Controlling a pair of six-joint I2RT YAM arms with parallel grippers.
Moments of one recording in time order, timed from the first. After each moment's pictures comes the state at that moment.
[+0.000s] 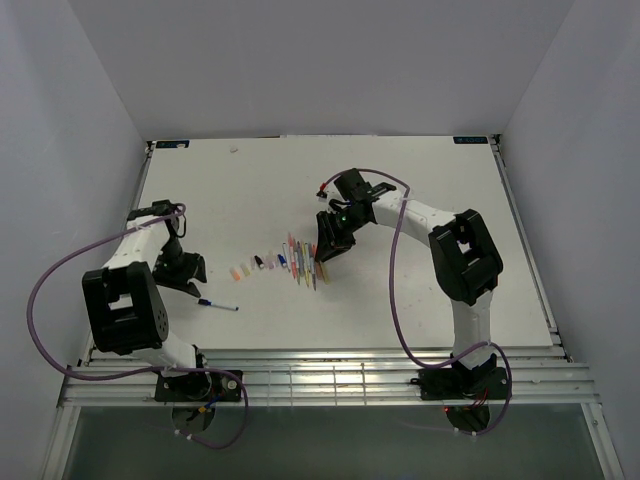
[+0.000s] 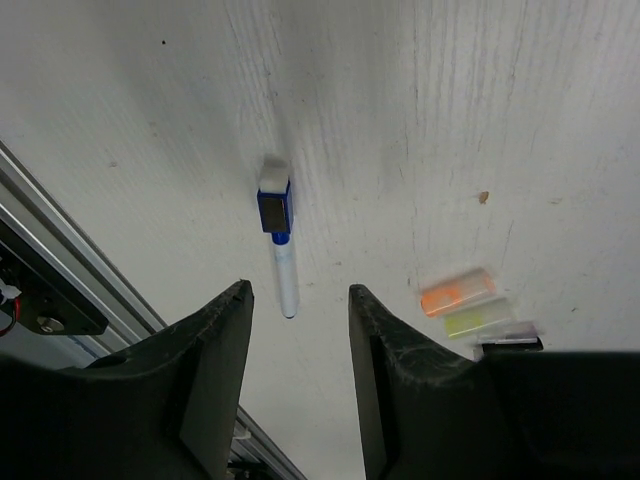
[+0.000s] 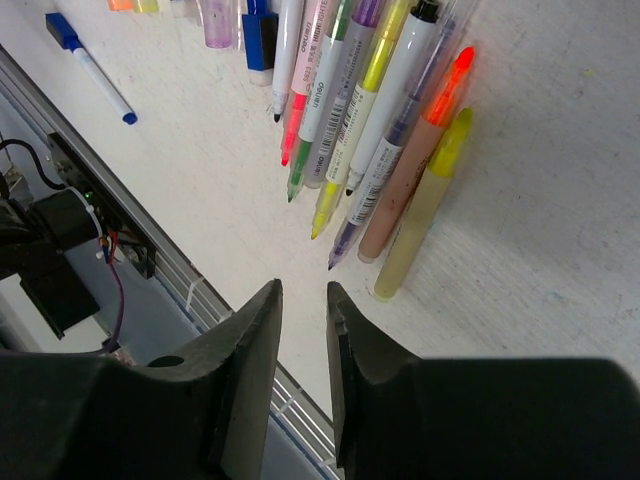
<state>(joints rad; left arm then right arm) 0.18 1.55 1.05 -1.14 -0.08 -1.17 0.62 2.01 1.51 -0.63 -0.63 0.33</state>
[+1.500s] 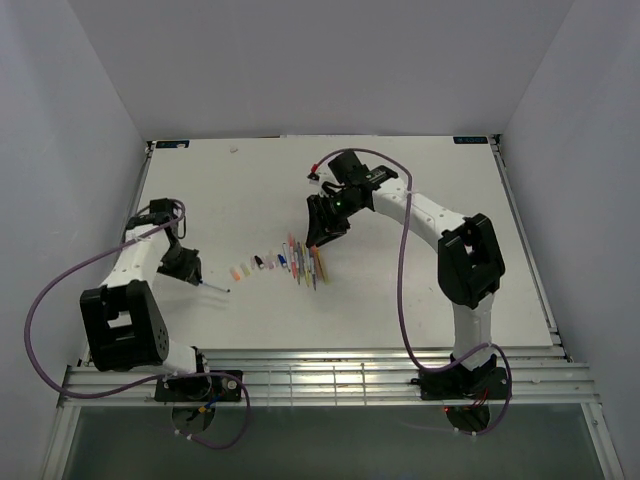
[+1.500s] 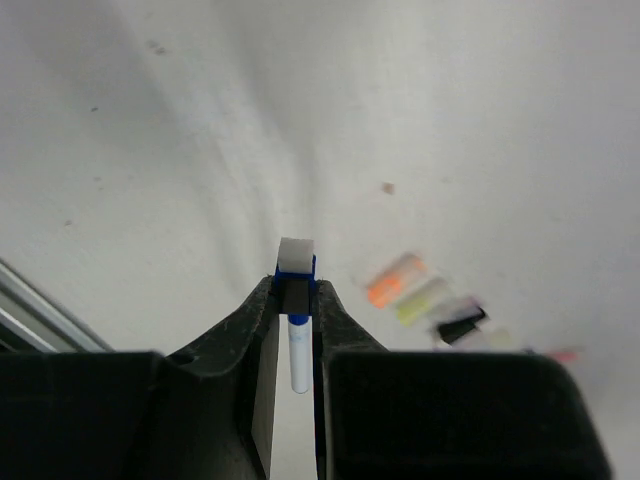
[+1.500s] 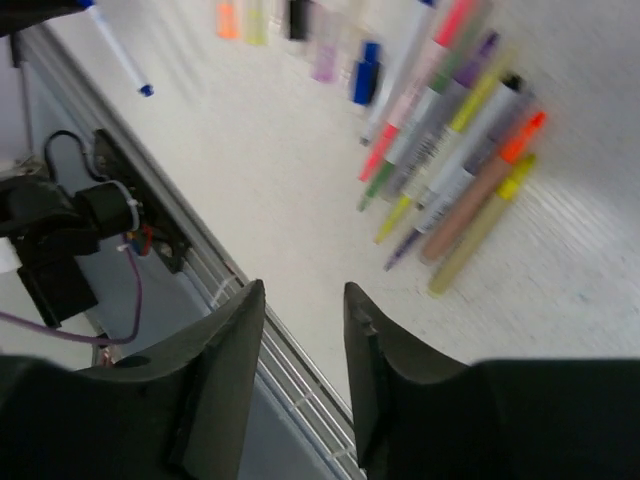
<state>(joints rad) 0.17 1.46 0.95 -1.00 -0.13 -1.12 0.65 1.99 1.66 -0.76 -0.59 0.30</state>
